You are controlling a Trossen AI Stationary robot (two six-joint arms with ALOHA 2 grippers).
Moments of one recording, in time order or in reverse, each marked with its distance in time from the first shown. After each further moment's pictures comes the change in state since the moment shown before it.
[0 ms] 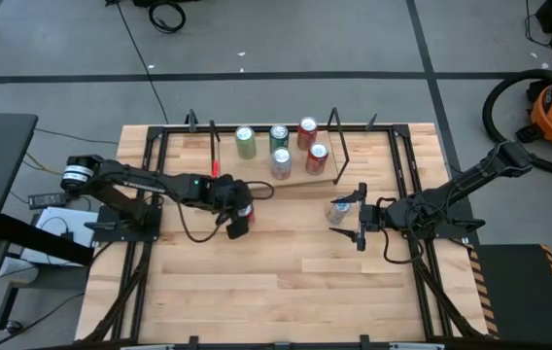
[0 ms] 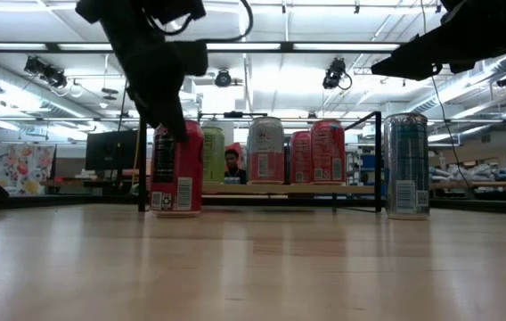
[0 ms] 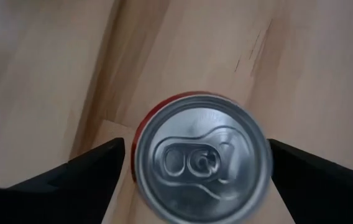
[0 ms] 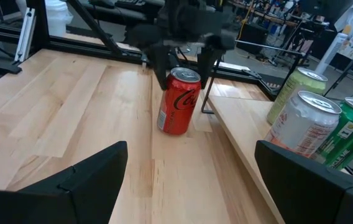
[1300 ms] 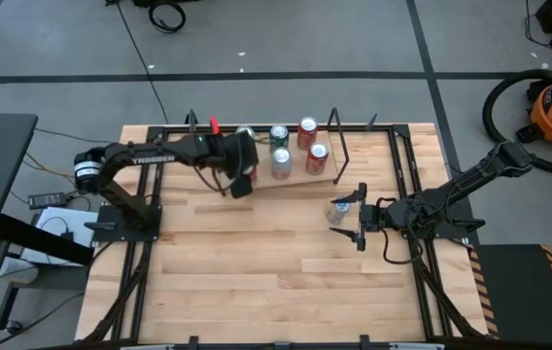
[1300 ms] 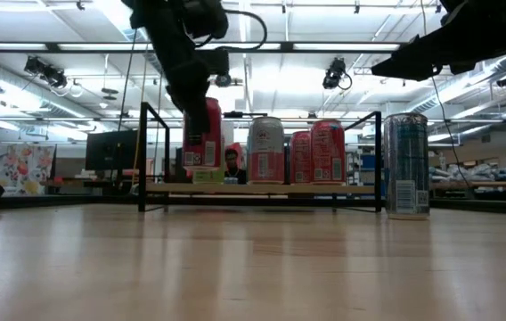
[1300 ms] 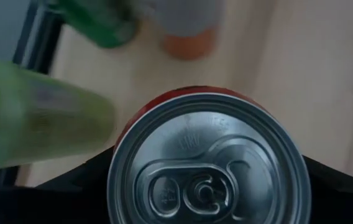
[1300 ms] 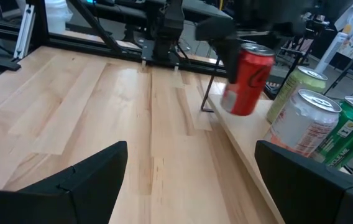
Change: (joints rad) left arm 0.330 0.087 0.259 -0.161 0.055 0.405; right arm 0.000 0.000 0.000 -0.008 0.001 -0.003
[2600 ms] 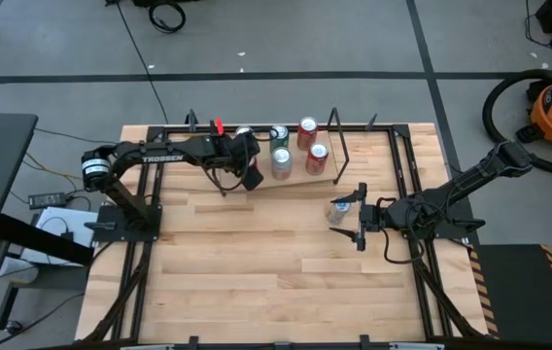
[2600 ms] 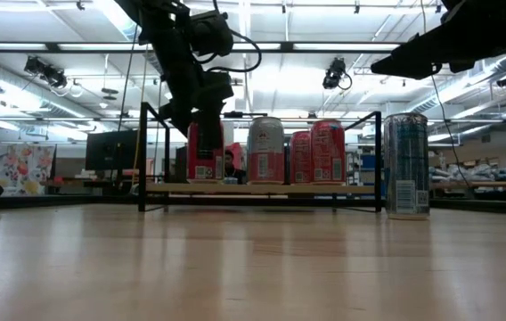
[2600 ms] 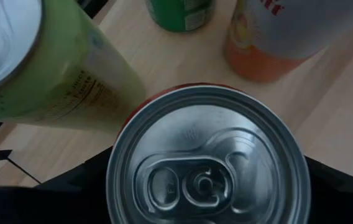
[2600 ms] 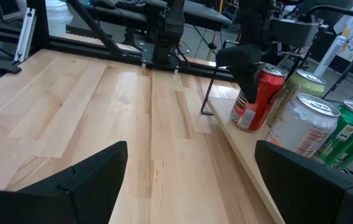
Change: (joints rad) left arm 0.028 0.074 -0.035 0.081 -0.082 -0.380; right arm 0.000 0.000 0.000 0.013 -0.001 -0.009
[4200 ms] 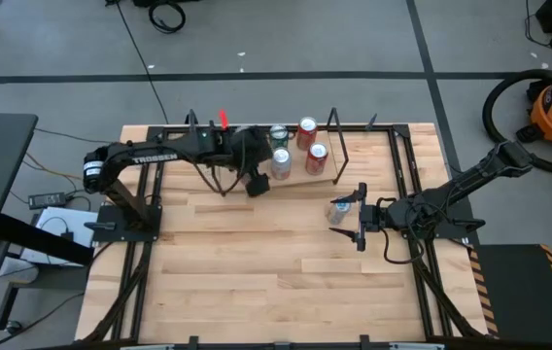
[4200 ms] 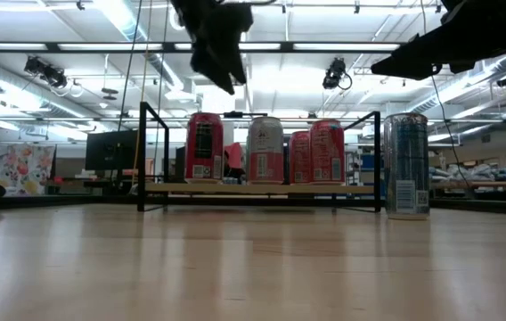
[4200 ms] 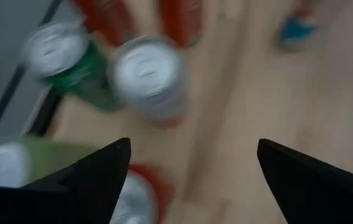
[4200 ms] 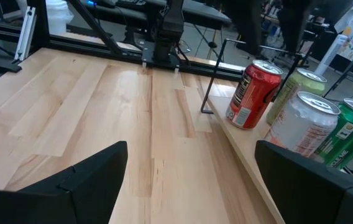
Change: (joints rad) left arm -0.122 0.000 0.329 -0.187 0.054 0.224; right arm 0.000 0.000 0.000 -0.005 -0.001 0.003
